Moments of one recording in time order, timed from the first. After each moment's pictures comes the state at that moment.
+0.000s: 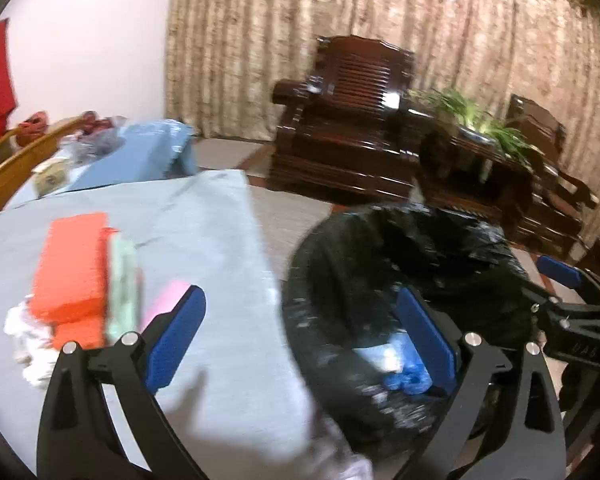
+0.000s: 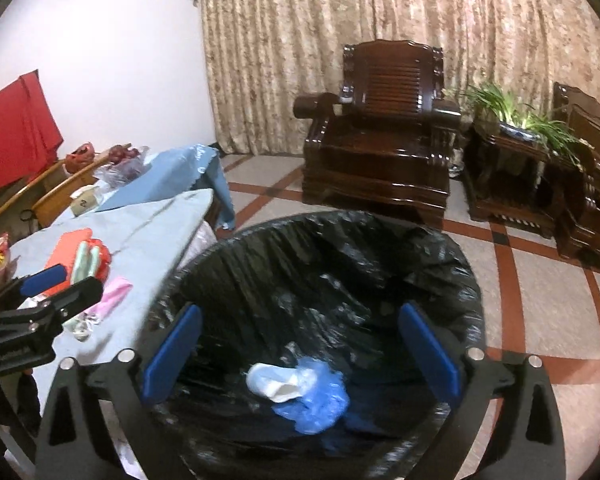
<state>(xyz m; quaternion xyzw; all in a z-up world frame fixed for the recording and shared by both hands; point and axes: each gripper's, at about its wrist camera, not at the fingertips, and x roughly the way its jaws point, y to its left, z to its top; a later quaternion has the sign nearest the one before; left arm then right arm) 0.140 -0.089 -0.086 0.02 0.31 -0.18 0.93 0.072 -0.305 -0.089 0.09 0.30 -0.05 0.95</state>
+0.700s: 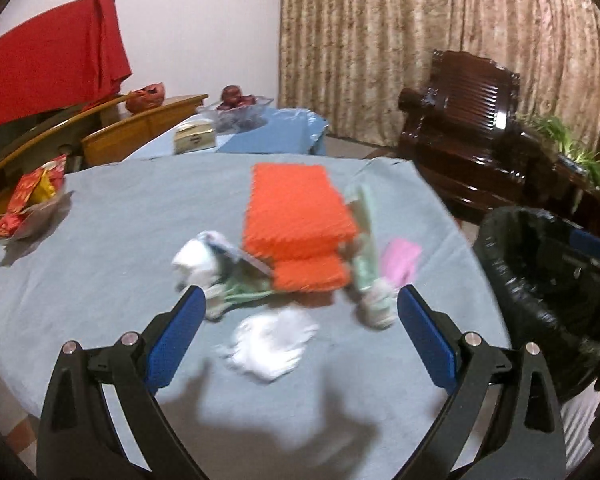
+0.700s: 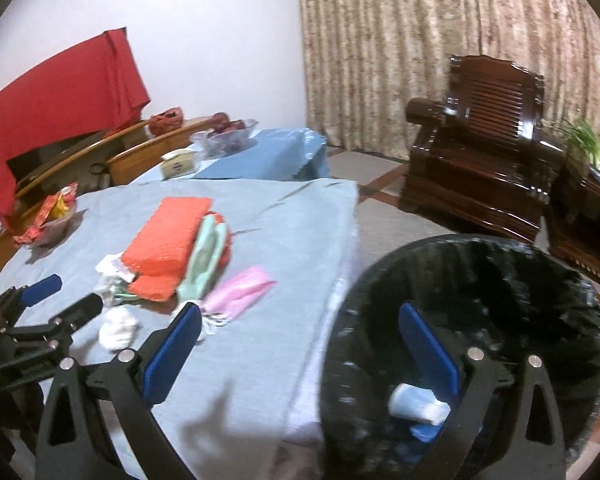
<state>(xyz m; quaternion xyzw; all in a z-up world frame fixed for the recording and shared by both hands) 0.107 0.086 -0.097 0.00 0.31 0.00 0.95 0.113 -0.144 -0.092 0.03 0.30 0.10 0.95</state>
